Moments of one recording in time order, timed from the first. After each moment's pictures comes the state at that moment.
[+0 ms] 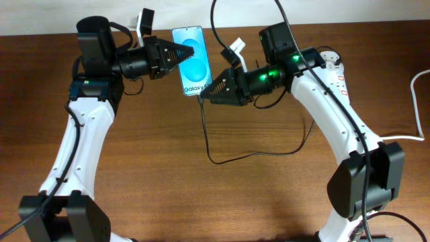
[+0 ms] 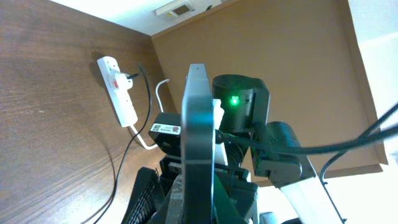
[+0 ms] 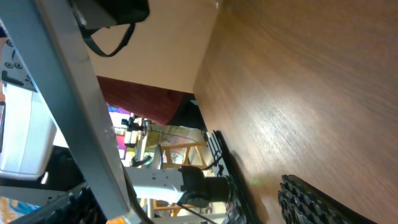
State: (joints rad) left arm -0.05 1.68 1.47 -0.13 1.20 -0.84; right arm 0.29 1.90 1.73 -0.97 -1.26 0.16
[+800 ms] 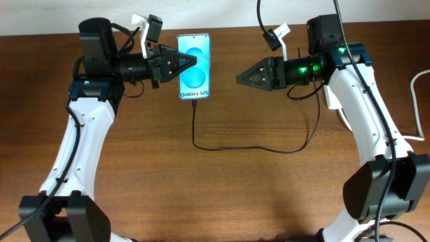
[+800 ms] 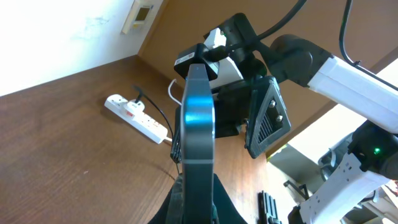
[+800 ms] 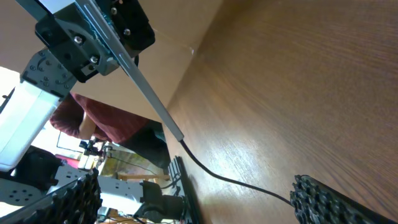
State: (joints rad) left arm -0.05 1.68 1.46 -0.19 1.31 -0.17; right arm 0.09 1.84 1.73 -1.02 -1.24 -0.08
